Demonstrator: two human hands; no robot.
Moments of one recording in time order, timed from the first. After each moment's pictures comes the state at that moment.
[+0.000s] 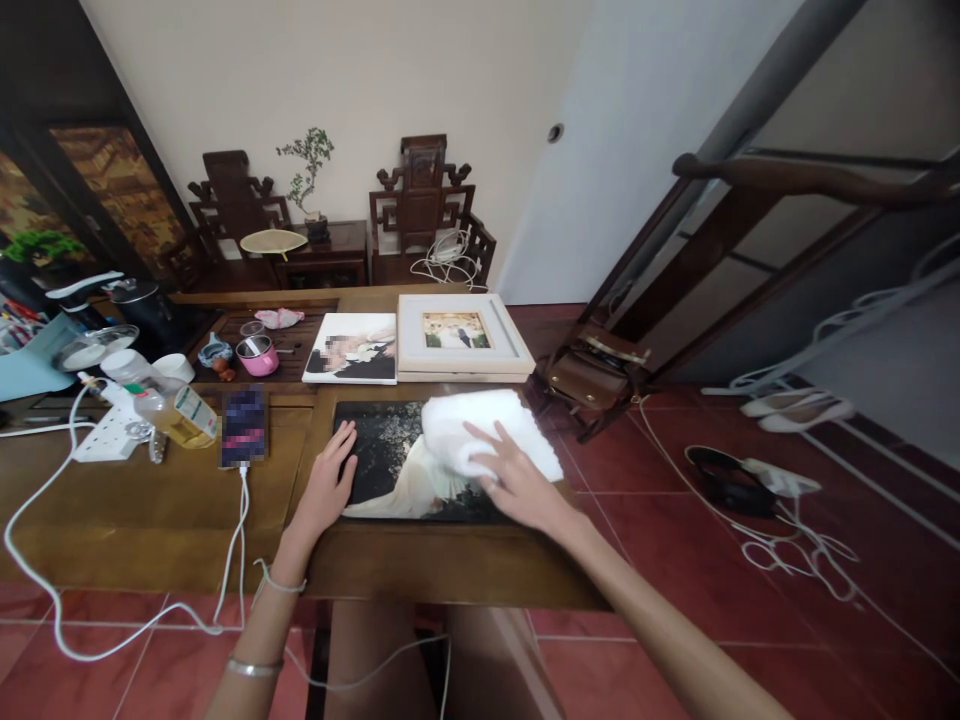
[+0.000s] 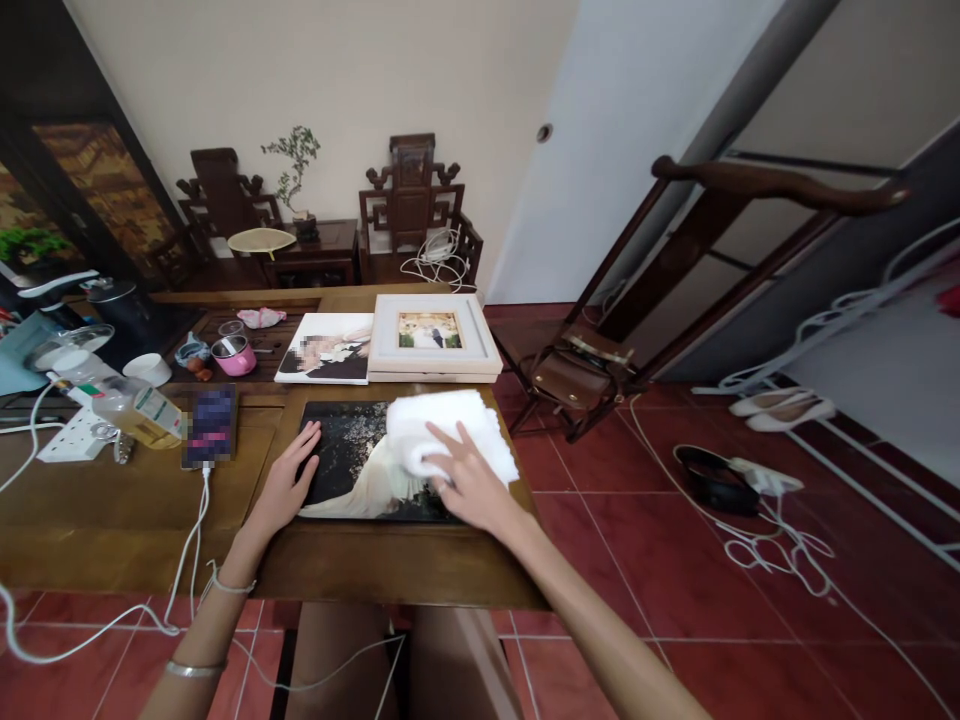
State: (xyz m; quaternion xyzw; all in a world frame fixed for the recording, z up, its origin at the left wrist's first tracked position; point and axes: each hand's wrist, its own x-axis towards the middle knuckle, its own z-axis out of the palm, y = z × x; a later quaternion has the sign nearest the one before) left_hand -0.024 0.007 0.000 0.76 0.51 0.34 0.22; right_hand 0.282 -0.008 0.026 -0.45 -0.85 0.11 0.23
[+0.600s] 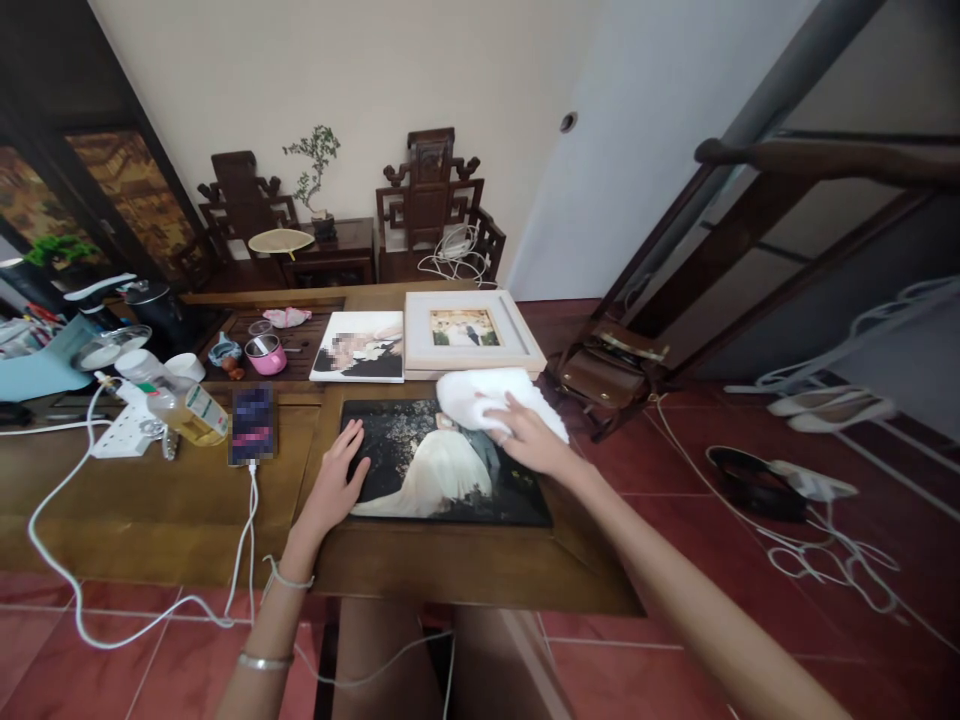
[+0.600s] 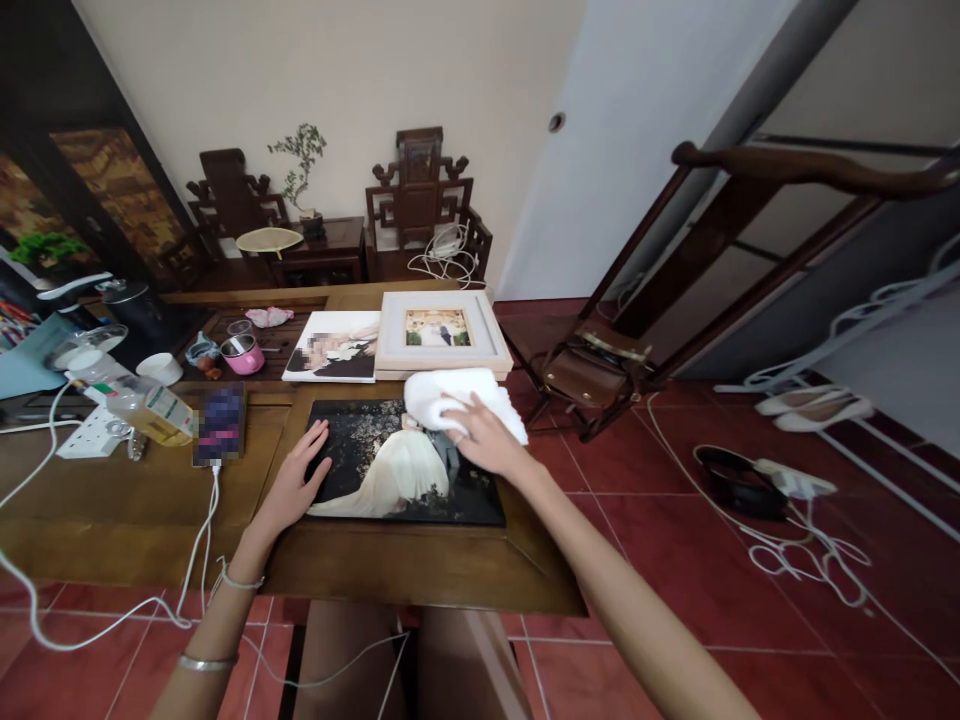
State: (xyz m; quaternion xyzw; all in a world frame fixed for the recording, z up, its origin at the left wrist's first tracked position) left_hand -0.025 0.007 0.000 0.78 0.50 0.32 0.21; right_hand 0.300 0.049 0.030 -0.48 -0.84 0.13 0.22
